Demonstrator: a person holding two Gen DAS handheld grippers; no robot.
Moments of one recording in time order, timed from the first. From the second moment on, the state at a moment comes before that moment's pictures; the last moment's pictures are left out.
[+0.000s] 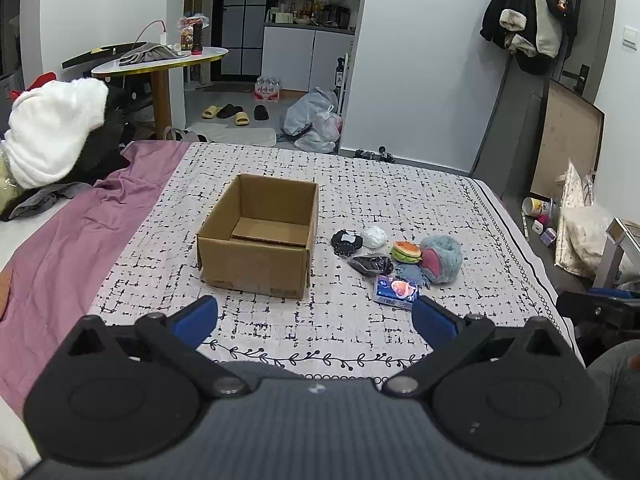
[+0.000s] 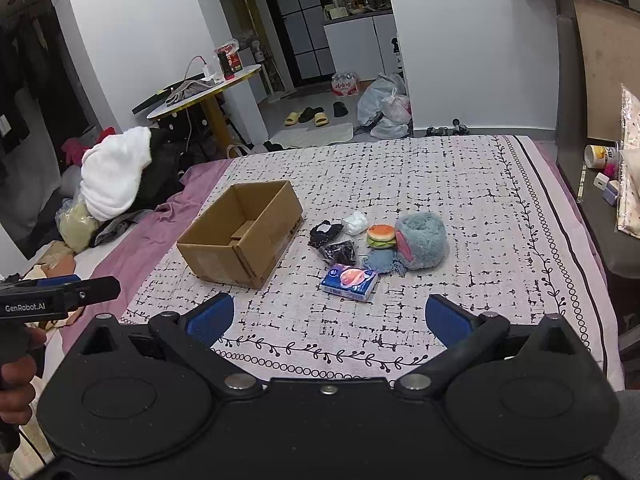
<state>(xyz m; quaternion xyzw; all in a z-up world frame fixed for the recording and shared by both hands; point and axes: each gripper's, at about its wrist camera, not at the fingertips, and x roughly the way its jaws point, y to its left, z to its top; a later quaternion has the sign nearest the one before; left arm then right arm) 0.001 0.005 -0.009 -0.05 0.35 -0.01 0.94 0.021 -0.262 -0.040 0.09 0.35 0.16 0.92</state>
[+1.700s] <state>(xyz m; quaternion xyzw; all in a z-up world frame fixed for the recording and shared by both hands) -0.001 0.012 -0.001 -0.06 0.34 0.00 0.94 0.021 -0.256 -0.030 0.05 0.34 0.16 0.93</state>
